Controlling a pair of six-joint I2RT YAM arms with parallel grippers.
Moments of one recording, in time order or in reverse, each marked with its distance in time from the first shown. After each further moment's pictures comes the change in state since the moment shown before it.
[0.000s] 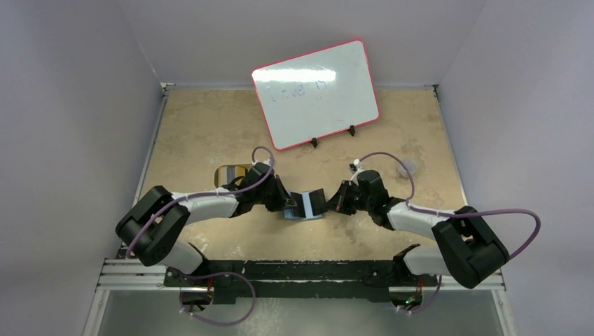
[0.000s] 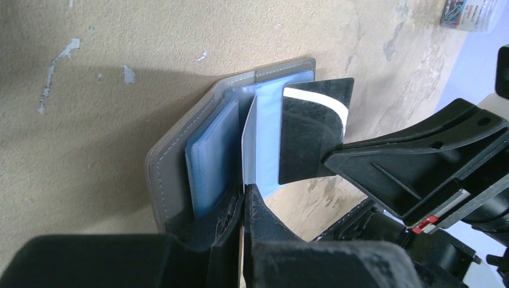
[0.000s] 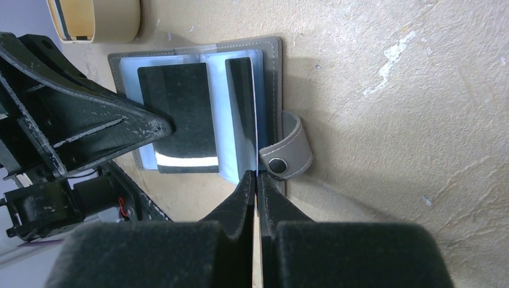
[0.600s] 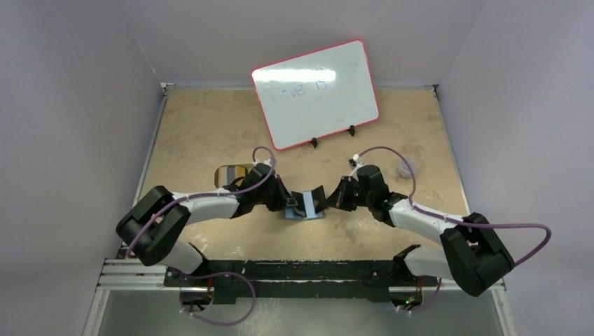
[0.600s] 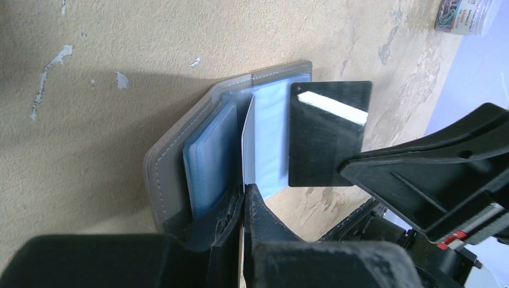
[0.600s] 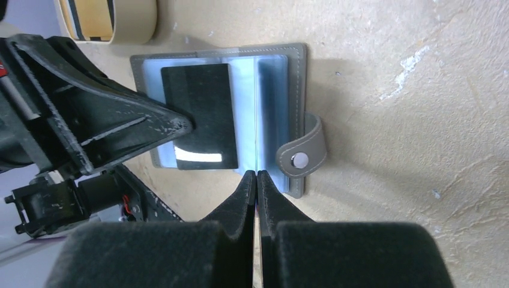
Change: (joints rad) left arm -0.011 0.003 -0.005 0.034 -0.016 -0.008; right arm 0.001 -0.045 0.054 -0.112 0.005 -0.016
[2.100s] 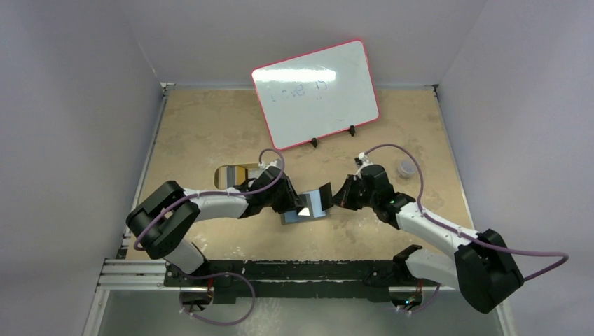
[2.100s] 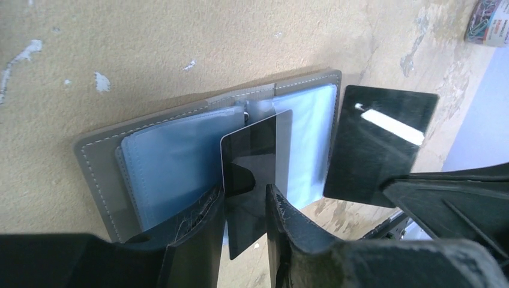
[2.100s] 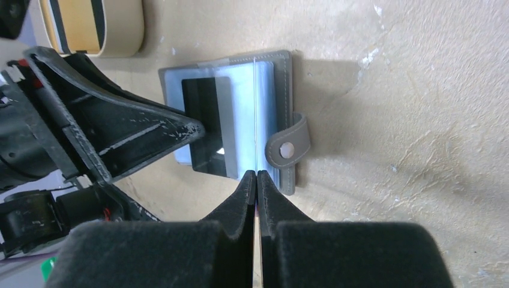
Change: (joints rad) left arm -0.080 0.076 0.055 -0.021 -0.124 -0.034; right arm 0.000 -0.135 0.027 -0.174 0.101 -0.053
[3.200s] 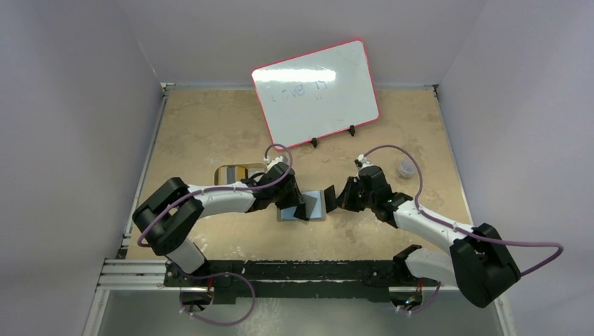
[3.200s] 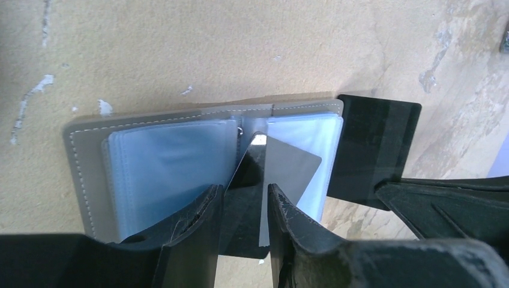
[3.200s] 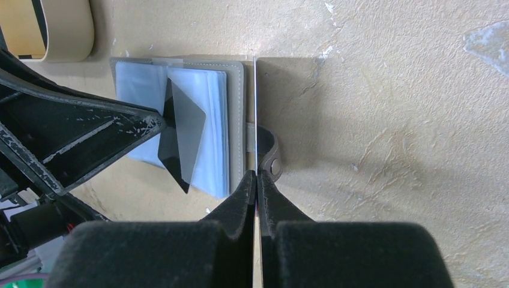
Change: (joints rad) left arm -0.032 0.039 0.123 -0.159 -0.103 0.049; right arm 0.000 0.037 0.015 -0.042 0.076 -0.048
